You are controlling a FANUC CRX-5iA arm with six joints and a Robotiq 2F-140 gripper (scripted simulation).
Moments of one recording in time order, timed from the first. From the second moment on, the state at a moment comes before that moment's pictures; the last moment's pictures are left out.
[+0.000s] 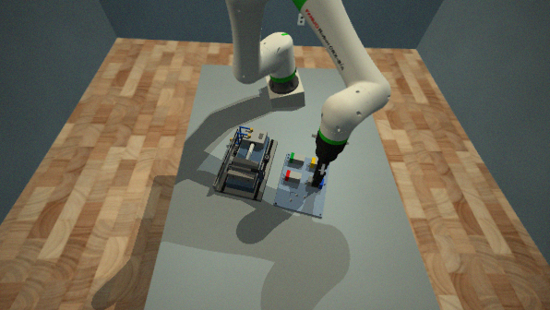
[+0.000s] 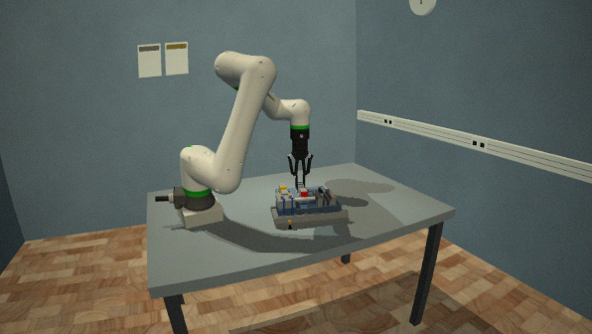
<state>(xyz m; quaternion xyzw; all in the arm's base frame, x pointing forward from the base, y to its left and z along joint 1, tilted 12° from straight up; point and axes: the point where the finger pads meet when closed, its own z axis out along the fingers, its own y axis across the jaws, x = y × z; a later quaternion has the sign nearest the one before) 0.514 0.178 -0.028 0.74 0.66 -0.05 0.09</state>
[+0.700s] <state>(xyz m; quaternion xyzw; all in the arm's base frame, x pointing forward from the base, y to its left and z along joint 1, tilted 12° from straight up) 0.512 0.184 0.001 0.74 0.66 -0.05 0.09</state>
